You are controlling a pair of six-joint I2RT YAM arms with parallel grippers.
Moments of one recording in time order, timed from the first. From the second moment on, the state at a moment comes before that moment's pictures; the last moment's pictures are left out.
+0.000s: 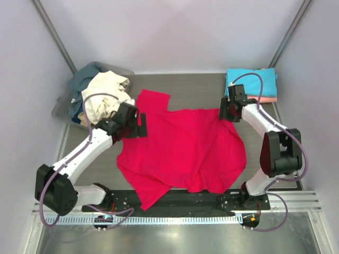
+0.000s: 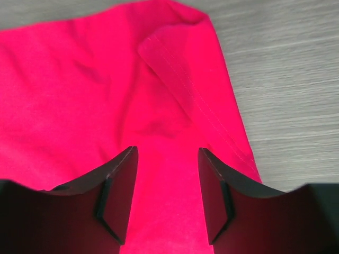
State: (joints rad) left arm -0.49 1.27 1.09 -0.68 -0.21 -0.46; right arm 0.13 1.58 1.17 -0.53 0.07 0.29
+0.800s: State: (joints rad) left arm -0.50 1.05 0.95 -0.75 -0.24 -0.44; right arm 0.17 2.05 1.49 -0.49 0.18 0.22
